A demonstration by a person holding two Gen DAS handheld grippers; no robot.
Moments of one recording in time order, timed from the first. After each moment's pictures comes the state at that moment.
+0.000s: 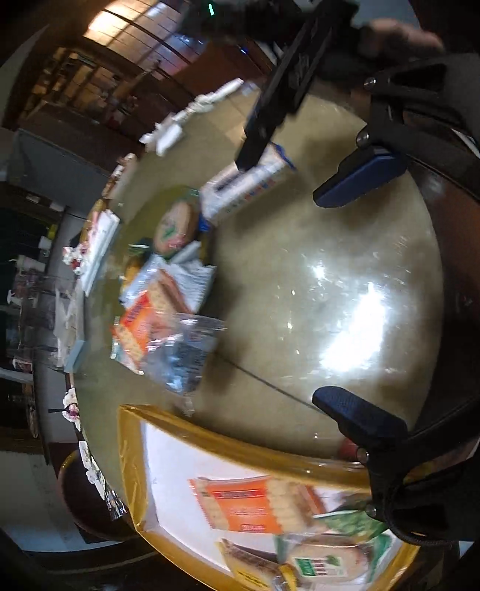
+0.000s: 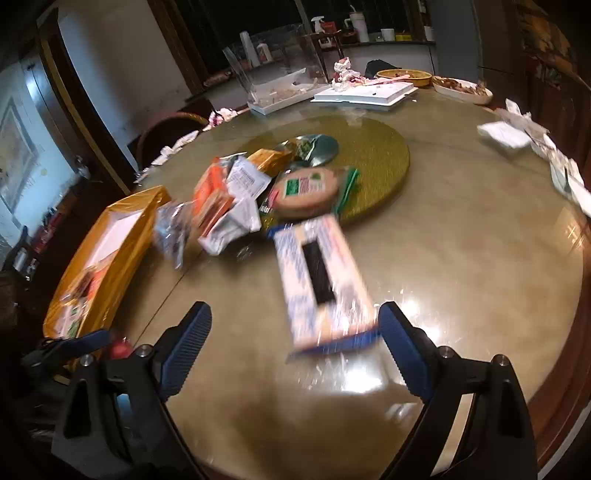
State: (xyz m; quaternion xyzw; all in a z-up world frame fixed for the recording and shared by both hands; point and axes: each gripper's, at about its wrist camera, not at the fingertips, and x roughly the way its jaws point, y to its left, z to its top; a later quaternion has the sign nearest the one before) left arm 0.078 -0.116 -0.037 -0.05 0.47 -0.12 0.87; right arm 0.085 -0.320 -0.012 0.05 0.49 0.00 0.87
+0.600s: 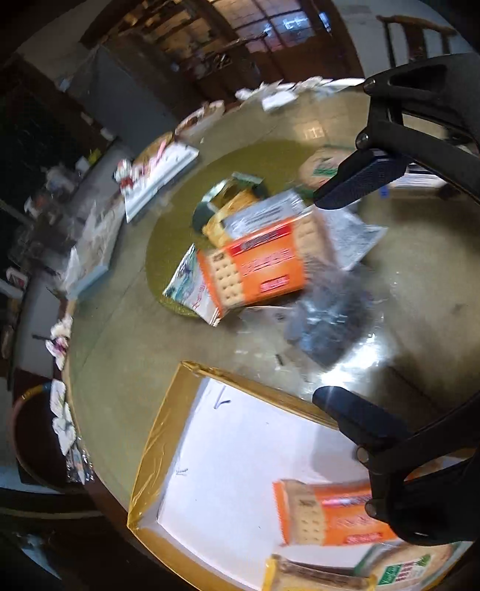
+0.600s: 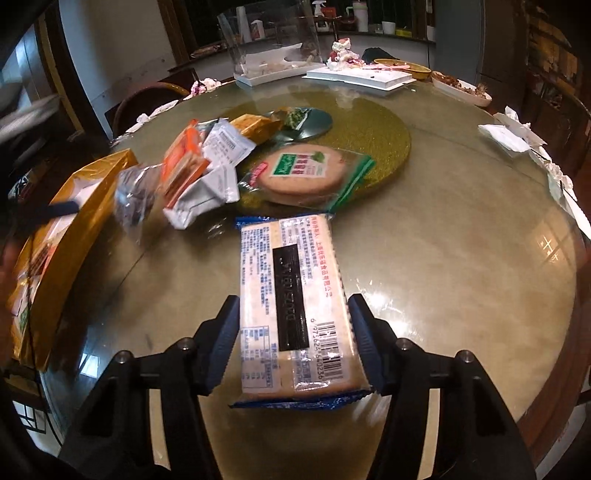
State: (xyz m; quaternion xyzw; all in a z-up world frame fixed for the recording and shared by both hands) left arm 0.214 -0.084 -0.031 -0.18 0.49 0.00 0.85; right arm 0.074 -0.303 -0.043 0.00 0.51 -0.04 0.86
